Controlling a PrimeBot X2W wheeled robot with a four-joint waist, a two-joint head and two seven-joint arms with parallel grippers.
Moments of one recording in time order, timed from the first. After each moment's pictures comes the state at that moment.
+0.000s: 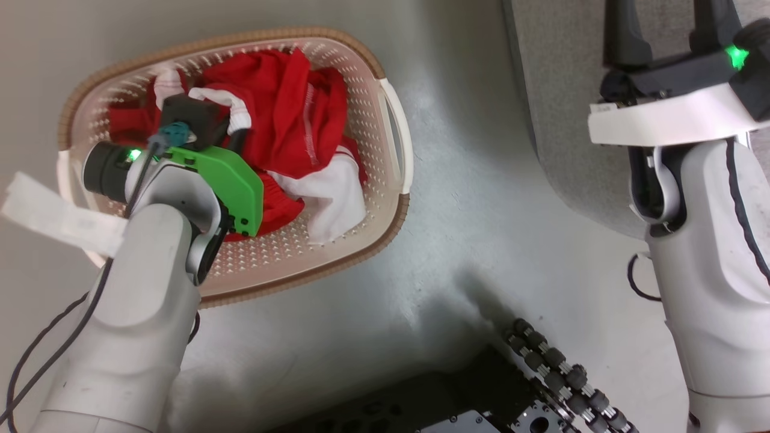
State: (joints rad) left arm -0.70 0.11 -0.40 0.55 -0.26 -0.12 0.08; right arm -0.59 -0.09 0.17 0.04 0.13 -0.01 -0.26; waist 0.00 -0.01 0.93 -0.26
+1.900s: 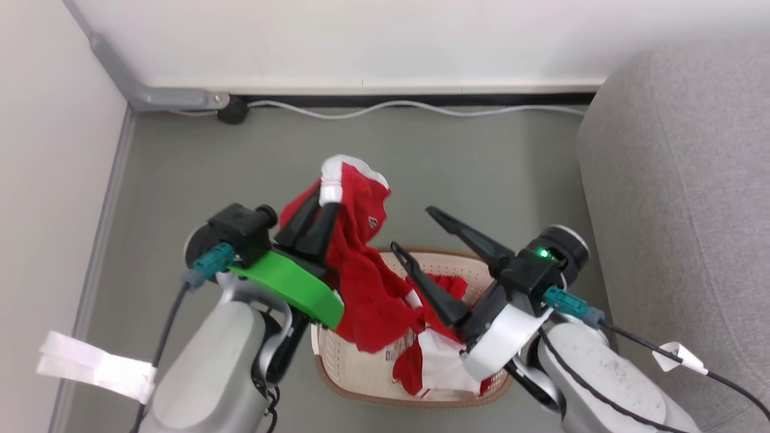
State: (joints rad) left arm -0.43 0.08 -0.54 0.24 -0.53 -0.12 -0.22; right arm -0.30 -0.14 0.66 0.16 0.17 0.12 -0.26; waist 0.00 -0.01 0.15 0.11
